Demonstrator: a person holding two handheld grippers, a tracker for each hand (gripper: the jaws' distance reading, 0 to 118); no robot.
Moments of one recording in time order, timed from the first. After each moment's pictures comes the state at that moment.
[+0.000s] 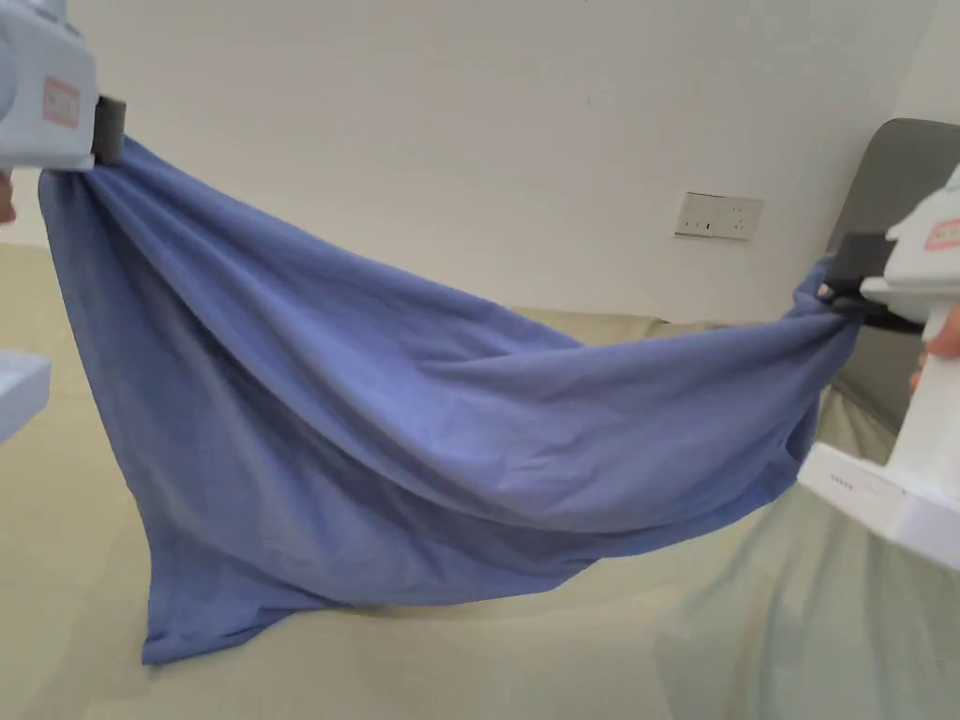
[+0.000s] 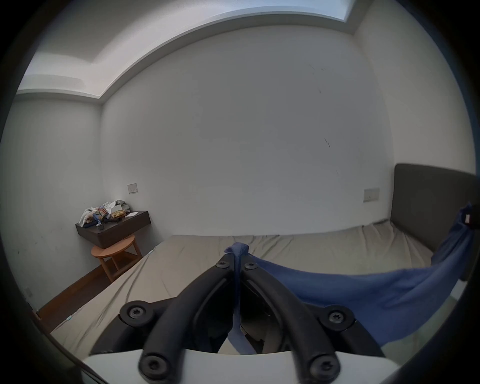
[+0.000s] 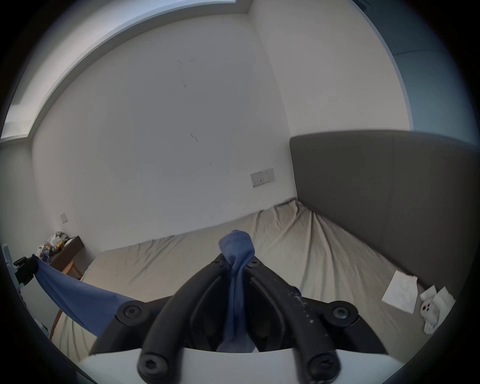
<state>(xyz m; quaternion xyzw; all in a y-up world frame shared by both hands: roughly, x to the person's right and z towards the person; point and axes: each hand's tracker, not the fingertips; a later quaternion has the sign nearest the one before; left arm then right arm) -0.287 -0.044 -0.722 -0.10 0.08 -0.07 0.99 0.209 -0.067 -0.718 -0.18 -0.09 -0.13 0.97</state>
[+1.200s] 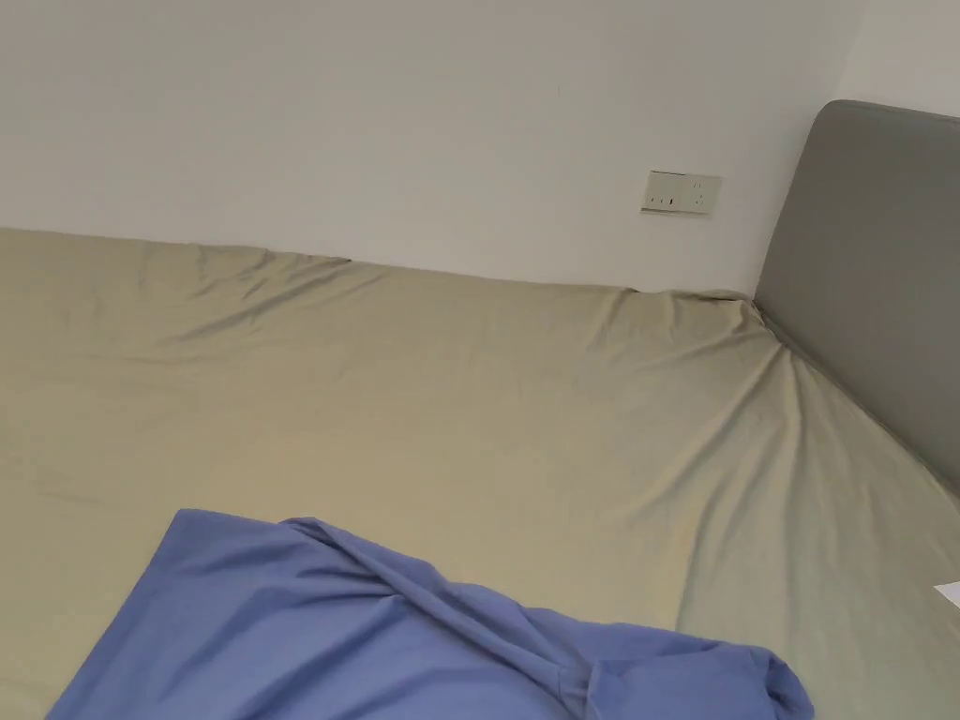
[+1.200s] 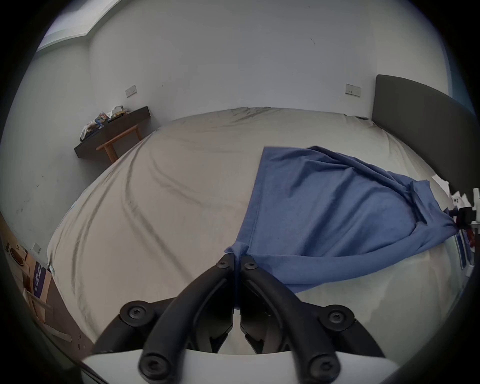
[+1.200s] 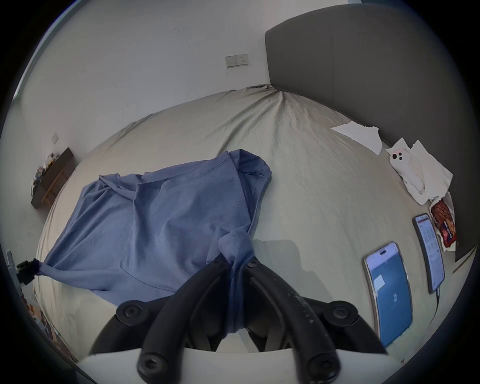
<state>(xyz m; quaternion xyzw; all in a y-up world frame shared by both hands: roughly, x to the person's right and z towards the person) -0.321 -0.287 -0.361 -0.37 0.06 -0.04 0.93 0.237 -0.325 -0.381 -0.41 -0.08 -0.10 0.90</state>
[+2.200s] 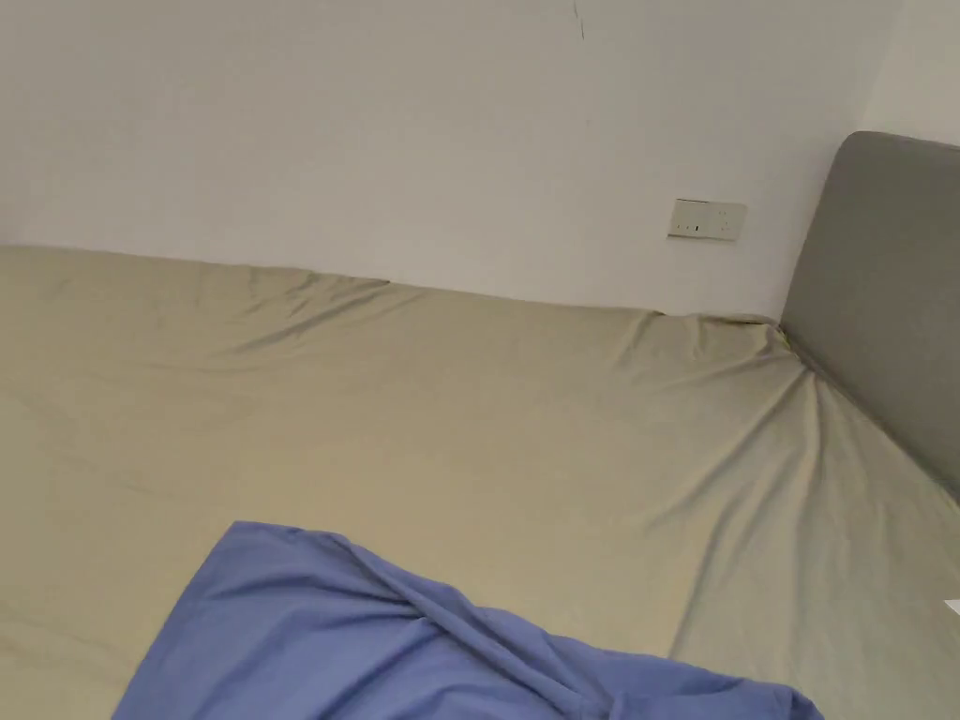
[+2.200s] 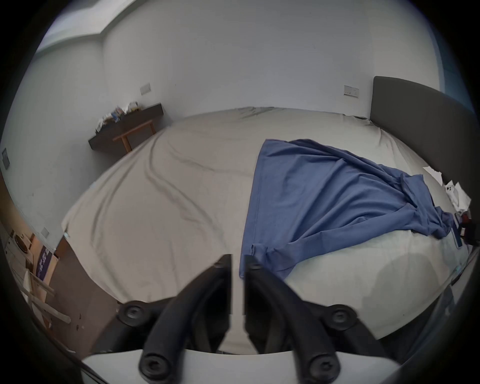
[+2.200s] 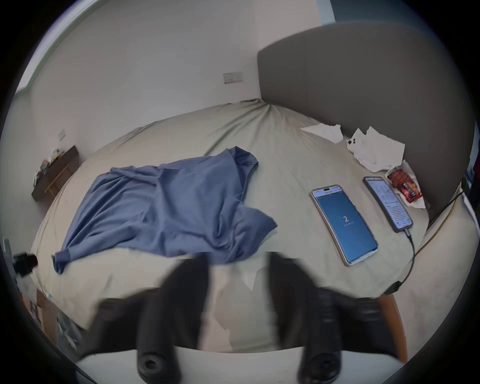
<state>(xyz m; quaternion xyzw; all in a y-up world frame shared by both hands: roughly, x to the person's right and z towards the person) -0.292 -0.292 -0.248 -0.35 0.09 -0.04 0.93 0.183 -0.308 -0.220 -0.37 -0.10 -0.07 0.92</state>
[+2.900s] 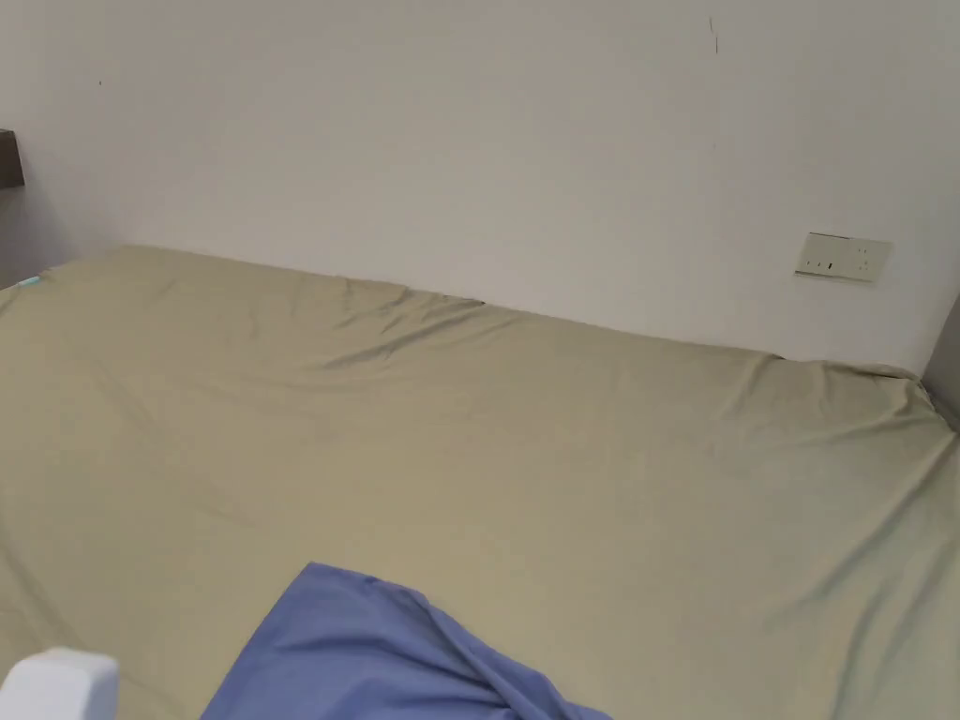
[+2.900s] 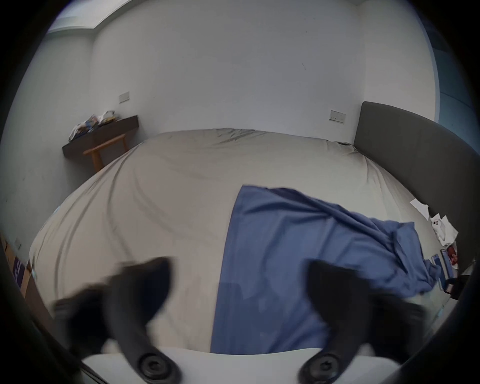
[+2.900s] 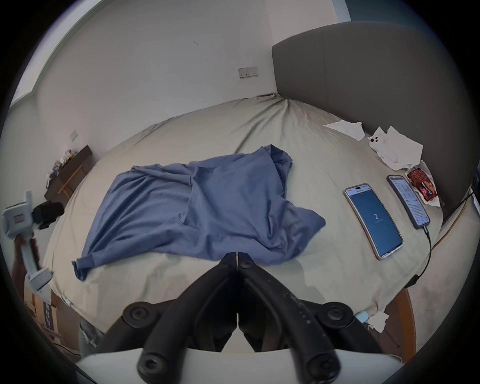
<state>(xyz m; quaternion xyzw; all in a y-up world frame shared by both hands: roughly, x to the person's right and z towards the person) -0.306 -0.254 -0.468 -0.30 0.00 0.00 0.96 0.161 -0.288 -0.277 -0.39 -0.05 -0.12 0.91</state>
